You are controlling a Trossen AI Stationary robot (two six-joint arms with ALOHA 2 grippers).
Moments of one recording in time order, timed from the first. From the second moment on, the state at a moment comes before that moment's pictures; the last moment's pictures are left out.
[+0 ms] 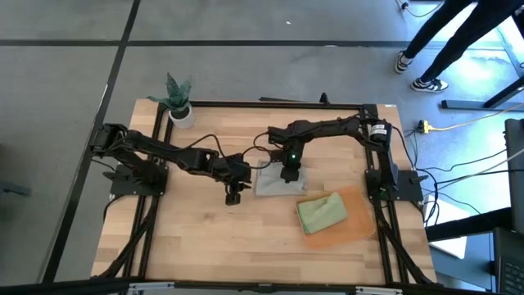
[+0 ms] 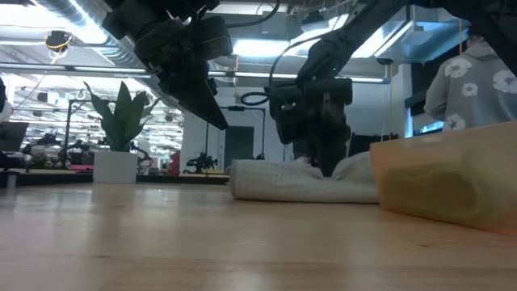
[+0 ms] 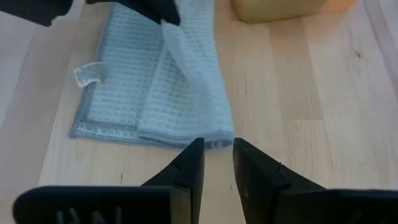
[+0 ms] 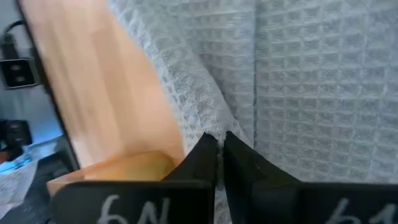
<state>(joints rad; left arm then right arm) -0.05 1.50 0.87 -0.20 0.00 -0.09 -0.29 2.05 1.36 -0.89 -0.67 -0.06</state>
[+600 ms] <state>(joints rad) -0.08 1.66 0.87 0.06 0.08 -0.08 -0.30 2.05 1.36 -0.88 -0.61 -0.06</state>
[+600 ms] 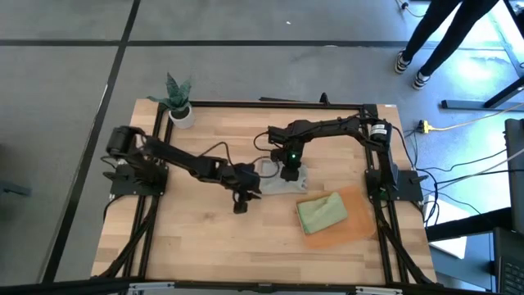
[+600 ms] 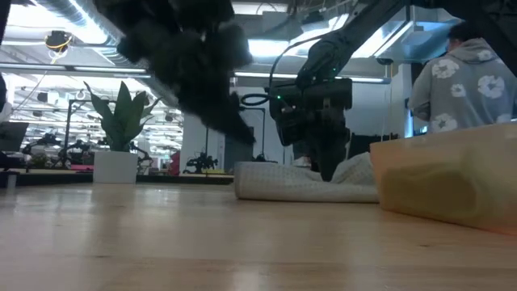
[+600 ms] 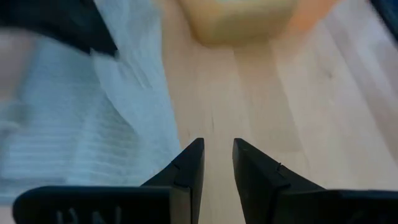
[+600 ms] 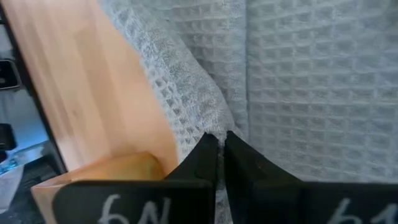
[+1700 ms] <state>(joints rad) 0.04 1.84 0.87 0.15 0.01 -0.04 -0.30 2.05 1.36 -0.88 -0.64 -0.05</state>
